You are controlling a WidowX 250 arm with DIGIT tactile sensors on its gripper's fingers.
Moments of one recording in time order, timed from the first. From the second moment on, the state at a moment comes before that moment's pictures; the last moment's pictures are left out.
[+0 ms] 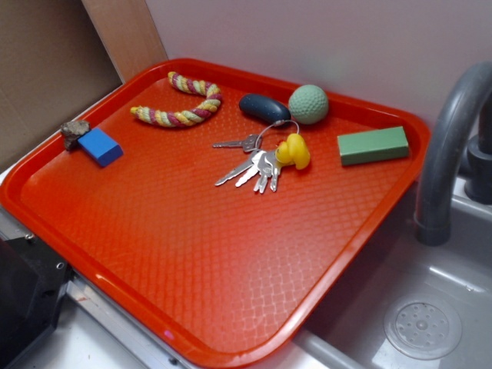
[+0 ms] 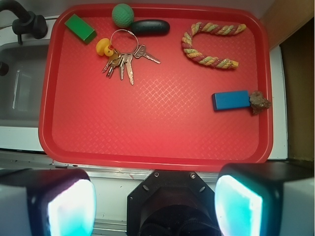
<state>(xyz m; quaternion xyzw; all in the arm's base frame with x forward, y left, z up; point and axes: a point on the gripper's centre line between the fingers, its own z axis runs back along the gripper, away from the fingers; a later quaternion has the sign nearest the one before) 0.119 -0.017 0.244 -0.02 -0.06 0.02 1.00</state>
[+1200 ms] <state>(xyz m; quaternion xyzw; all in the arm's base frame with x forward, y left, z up) 0.311 -0.038 0.117 0.01 -0.09 0.00 1.00</state>
